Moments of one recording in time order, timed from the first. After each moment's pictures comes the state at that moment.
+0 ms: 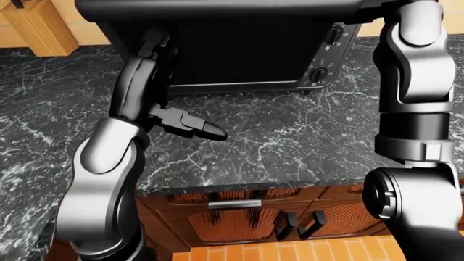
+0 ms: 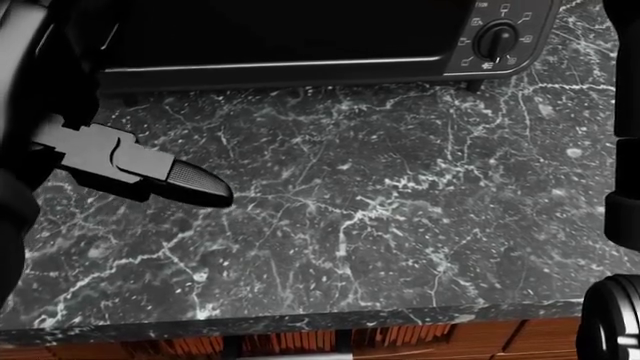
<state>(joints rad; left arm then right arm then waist) -0.66 0.23 0.10 -0.70 -0.02 0.99 -0.22 -1.20 -0.43 -0.16 0.36 -0.03 0.39 -0.17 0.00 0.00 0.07</state>
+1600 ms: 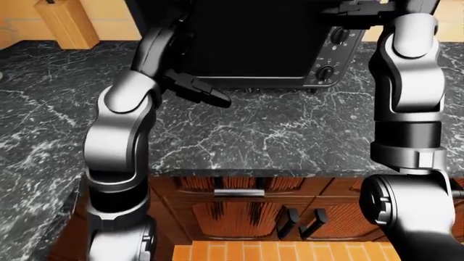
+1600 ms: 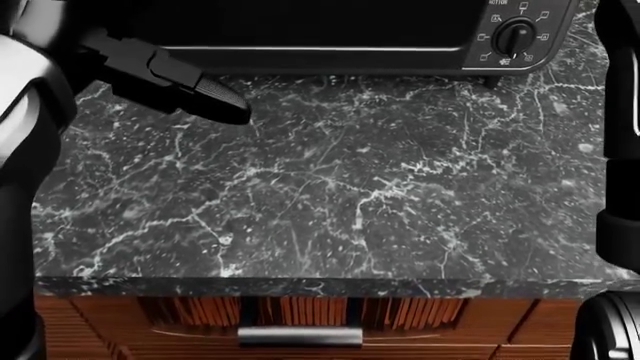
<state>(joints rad) -0.90 0.27 0.07 -0.26 -0.01 0.85 -0.27 -1.15 -0.41 -0.17 0.32 -0.06 0.35 -0.21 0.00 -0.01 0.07</state>
